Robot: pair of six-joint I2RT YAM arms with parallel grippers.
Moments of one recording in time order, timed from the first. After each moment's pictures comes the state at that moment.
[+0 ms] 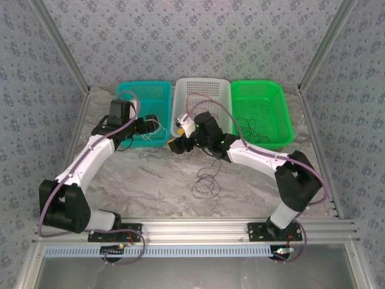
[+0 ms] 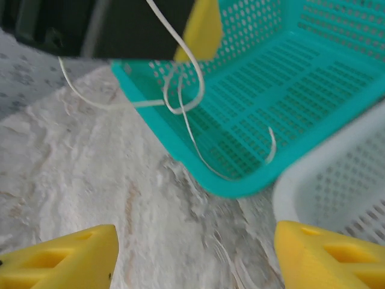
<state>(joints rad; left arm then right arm) -0.25 1.36 1.08 -0.46 0.16 -0.41 0.77 1.66 1.14 0.07 -0.31 0.04</state>
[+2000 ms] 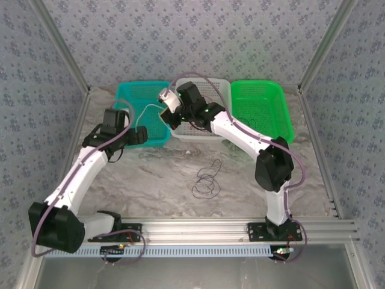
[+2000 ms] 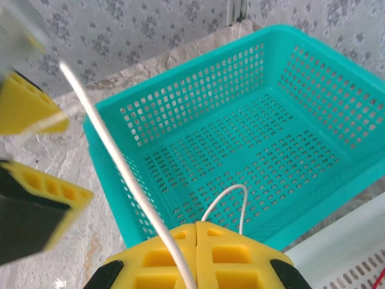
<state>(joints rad) -0.25 1.18 1.03 -0.66 -0.10 -0.30 0.74 1.97 1.80 -0.41 -0.30 -0.14</state>
